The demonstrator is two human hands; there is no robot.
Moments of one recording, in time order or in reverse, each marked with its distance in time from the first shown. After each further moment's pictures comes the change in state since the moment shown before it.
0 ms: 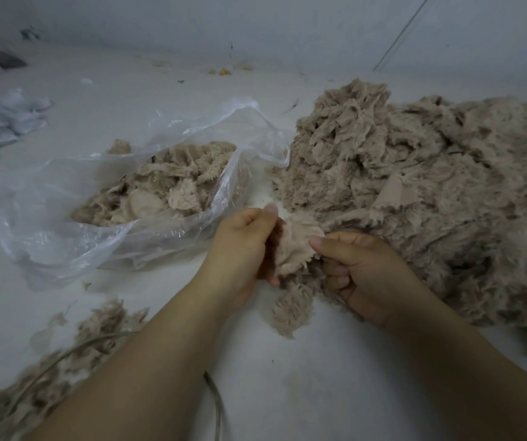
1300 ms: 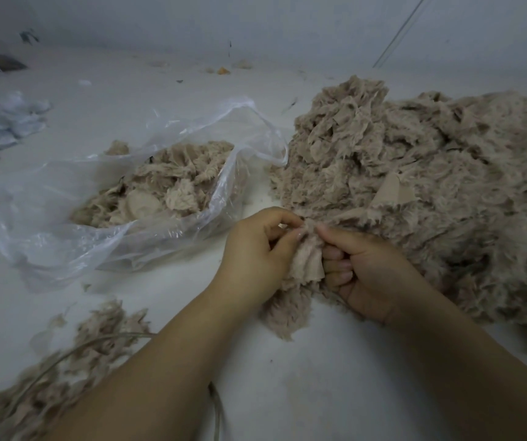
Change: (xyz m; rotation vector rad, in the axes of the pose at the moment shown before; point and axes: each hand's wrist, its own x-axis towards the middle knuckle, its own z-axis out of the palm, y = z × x) left_hand -0.004 -0.010 0.007 0.547 0.026 0.457; right_hand 0.008 -0.002 -0.006 0.163 -0.043 0.130
